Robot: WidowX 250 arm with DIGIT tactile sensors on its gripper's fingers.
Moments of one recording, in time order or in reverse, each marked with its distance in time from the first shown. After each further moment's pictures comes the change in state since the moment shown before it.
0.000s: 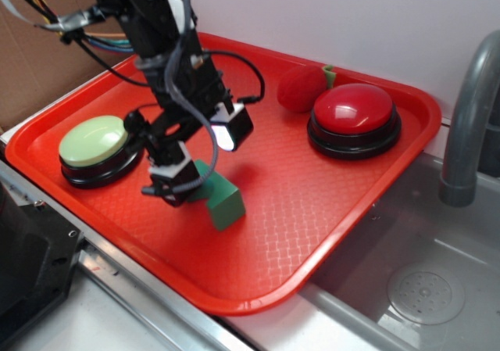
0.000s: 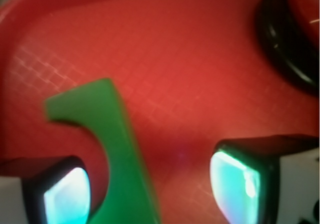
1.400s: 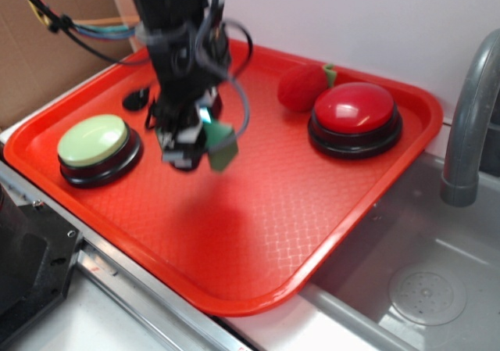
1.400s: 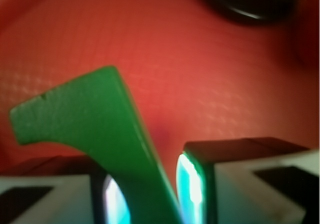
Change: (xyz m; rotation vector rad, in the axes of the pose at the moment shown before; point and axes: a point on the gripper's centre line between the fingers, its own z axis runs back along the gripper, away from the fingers) arm 0.006 0.009 0.046 0.038 0.217 0.514
